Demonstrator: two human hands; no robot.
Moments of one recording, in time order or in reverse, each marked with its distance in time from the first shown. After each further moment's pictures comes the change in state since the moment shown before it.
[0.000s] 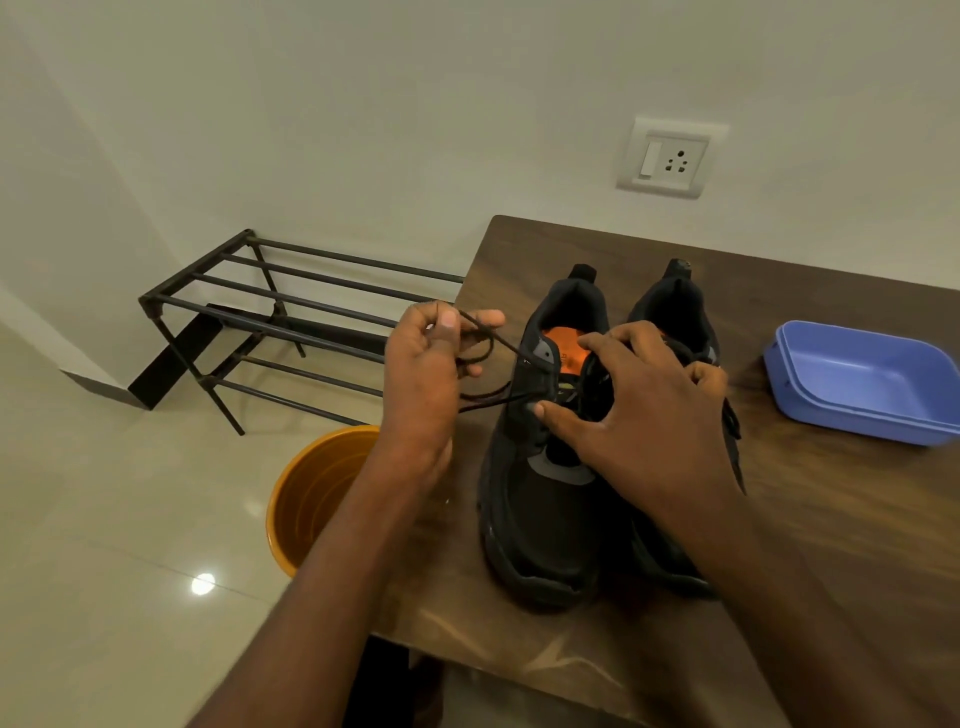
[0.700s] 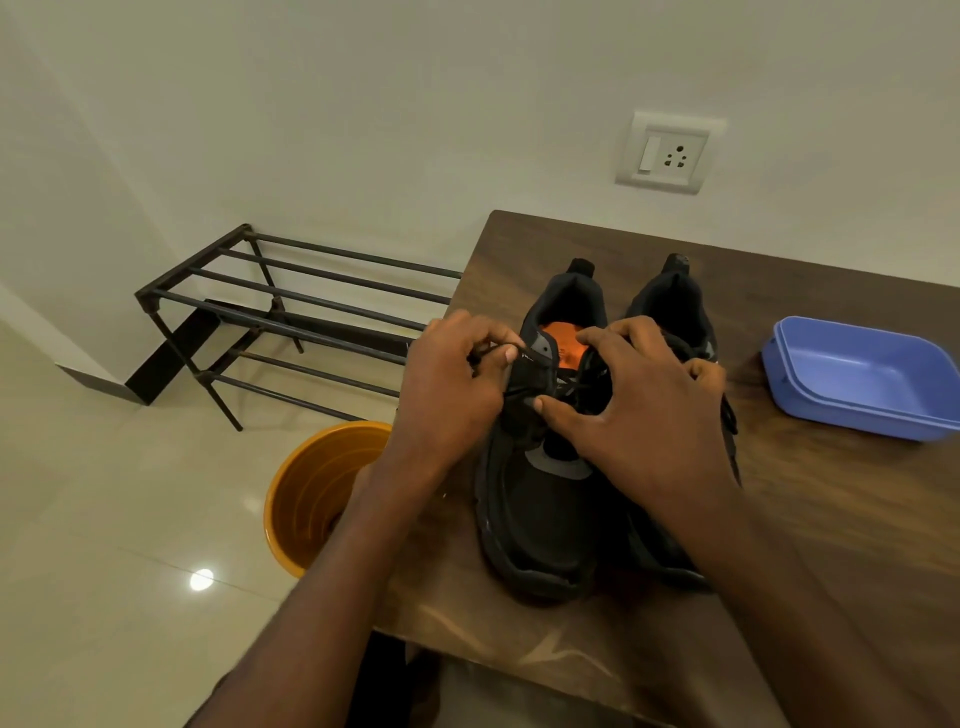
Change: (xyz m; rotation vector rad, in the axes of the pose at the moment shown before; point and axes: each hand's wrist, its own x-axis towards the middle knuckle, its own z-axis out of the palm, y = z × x) left_hand -0.002 -0.008 -0.002 0.726 -0.178 0.431; right_hand -0.001 -0.003 -0.001 -0.001 -0.003 0.031
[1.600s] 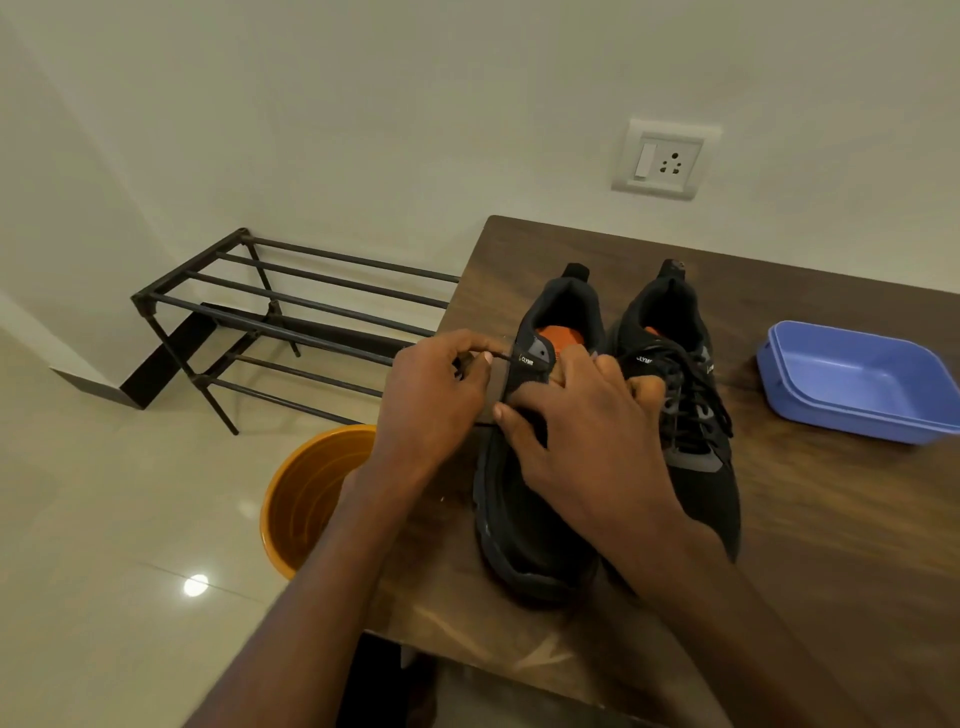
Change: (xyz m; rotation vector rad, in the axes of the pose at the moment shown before) left_hand -0.004 -0.003 -0.005 0.024 -0.054 -0.168; right_hand -0.016 -0.034 0.013 -0.126 -0.054 -0.149
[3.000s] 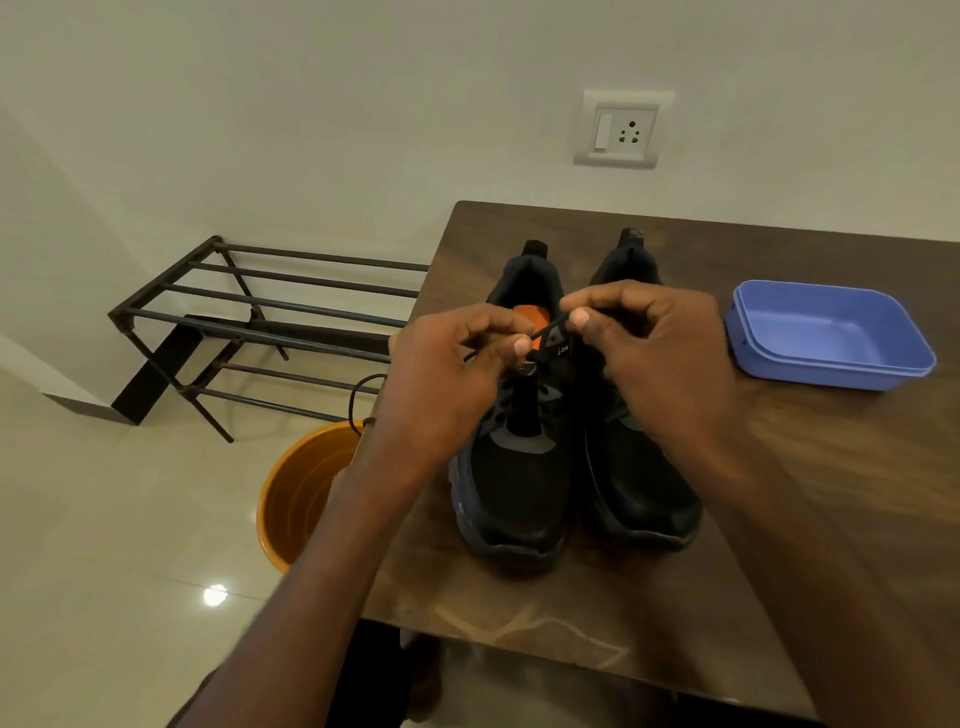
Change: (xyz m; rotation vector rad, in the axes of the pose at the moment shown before) left_hand -0.012 0.051 -0.003 -0.219 -0.106 0.175; right_hand 0.005 0.062 -0.031 0.841 0.340 0.152
